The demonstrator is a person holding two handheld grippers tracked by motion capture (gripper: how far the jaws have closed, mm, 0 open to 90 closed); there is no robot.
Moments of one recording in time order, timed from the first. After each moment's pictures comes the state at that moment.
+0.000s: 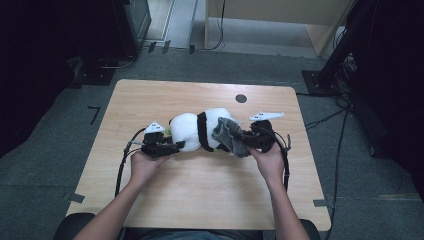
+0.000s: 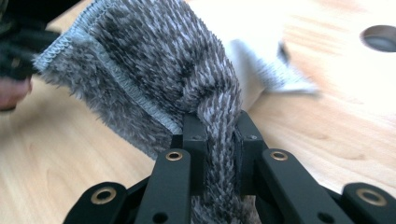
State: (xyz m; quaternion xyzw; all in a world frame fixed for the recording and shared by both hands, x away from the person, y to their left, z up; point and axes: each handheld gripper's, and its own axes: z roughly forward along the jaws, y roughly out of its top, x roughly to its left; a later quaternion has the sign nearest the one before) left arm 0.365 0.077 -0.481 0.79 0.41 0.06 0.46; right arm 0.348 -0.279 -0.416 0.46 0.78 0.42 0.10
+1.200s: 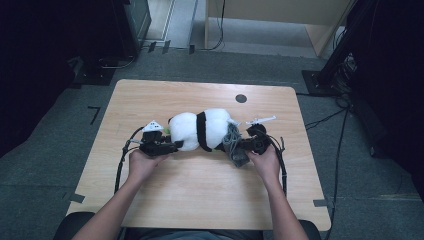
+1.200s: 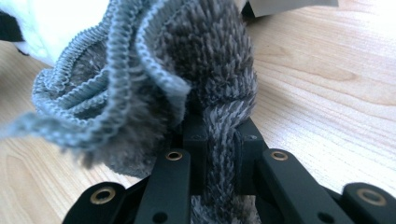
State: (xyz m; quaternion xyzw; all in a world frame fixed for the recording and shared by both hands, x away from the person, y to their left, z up) left arm 0.370 0.083 -0.481 0.79 0.40 0.05 0.46; right arm 0.372 -0.283 -0.473 0.50 0.78 0.36 0.02
